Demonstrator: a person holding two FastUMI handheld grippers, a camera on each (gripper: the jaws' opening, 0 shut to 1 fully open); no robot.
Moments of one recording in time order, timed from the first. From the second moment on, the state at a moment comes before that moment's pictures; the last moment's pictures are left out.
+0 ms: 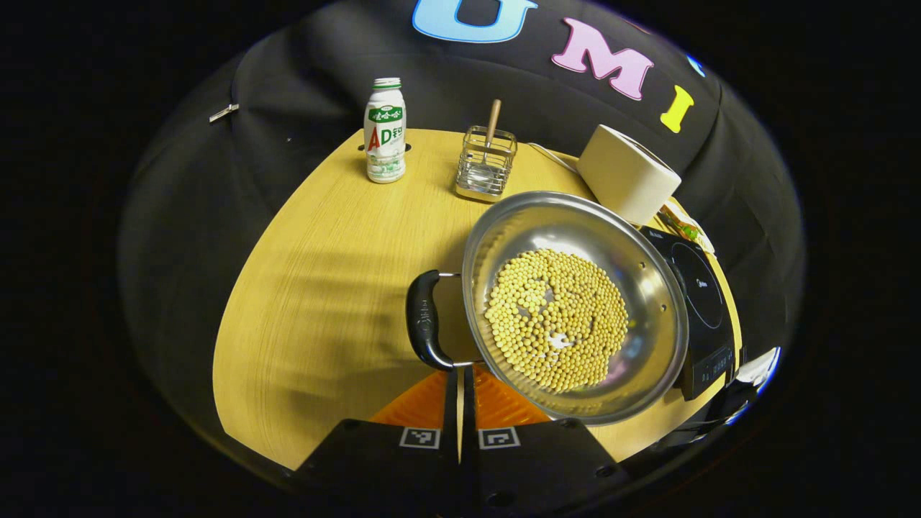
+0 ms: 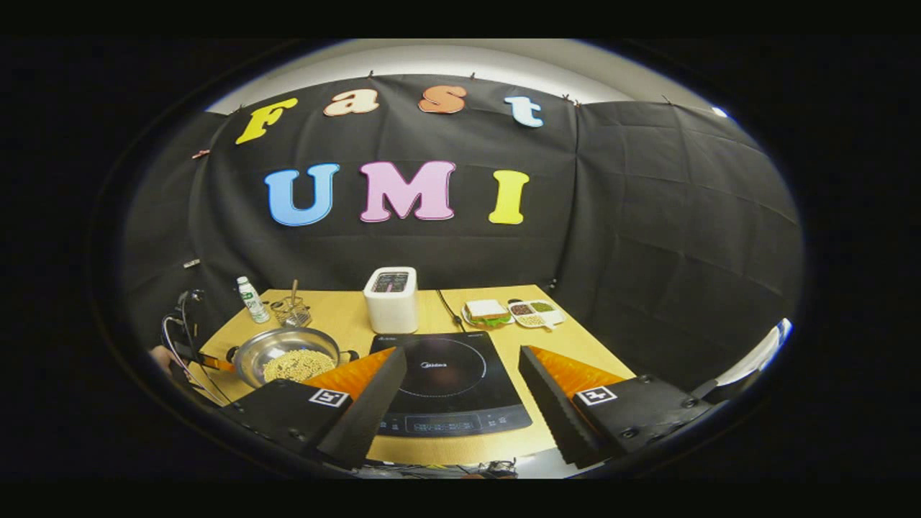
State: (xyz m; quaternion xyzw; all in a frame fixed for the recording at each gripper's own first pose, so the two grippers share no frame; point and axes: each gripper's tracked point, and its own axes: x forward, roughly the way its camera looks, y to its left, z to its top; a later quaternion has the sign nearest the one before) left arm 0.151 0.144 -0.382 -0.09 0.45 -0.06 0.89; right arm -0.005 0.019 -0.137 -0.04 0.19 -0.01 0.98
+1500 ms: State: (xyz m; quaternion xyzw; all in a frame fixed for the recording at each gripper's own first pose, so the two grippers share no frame) left arm 0.182 0.194 -0.303 -0.13 0.29 -0.01 0.95; right arm 0.093 0.205 -0.292 0.00 0.37 0.18 0.91
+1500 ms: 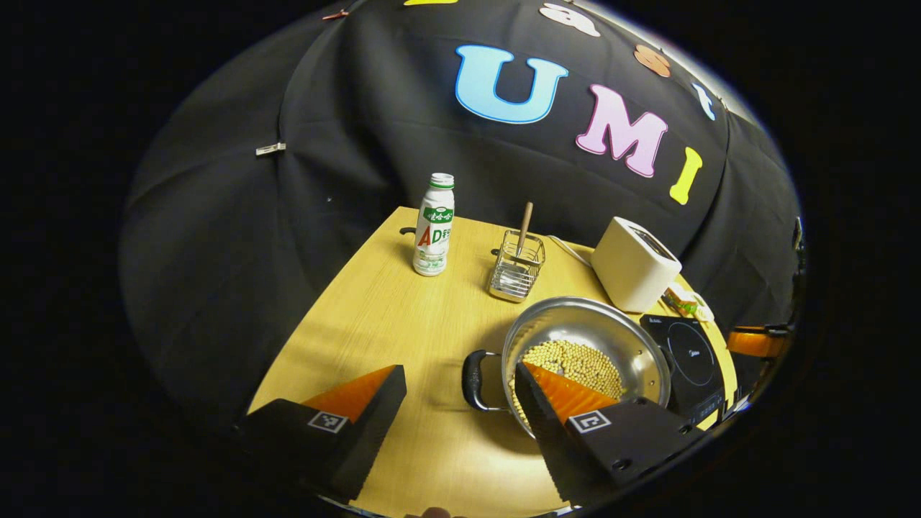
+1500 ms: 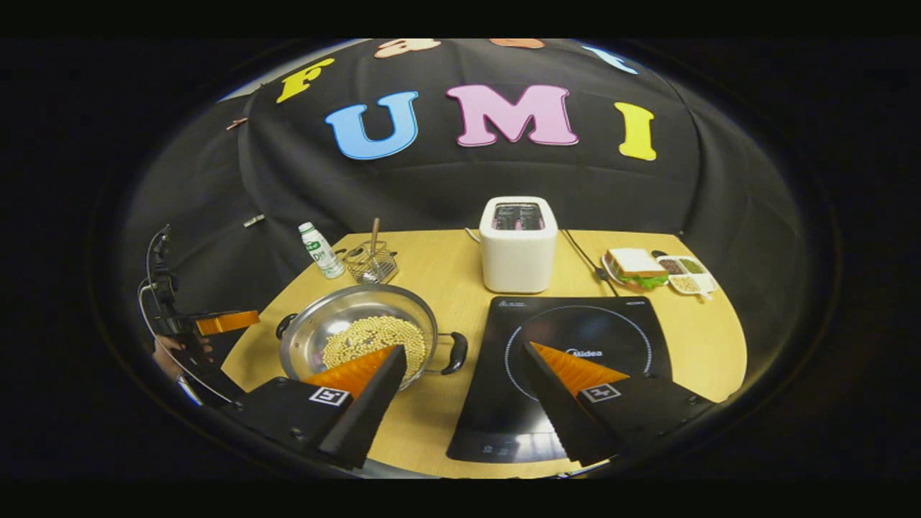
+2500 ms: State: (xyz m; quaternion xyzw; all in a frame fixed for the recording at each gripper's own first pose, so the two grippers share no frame) left arm 0.229 0.153 -0.368 -0.12 0.34 -0.08 0.93; right arm 0.117 0.258 -0.408 0.07 0.48 0.22 0.85
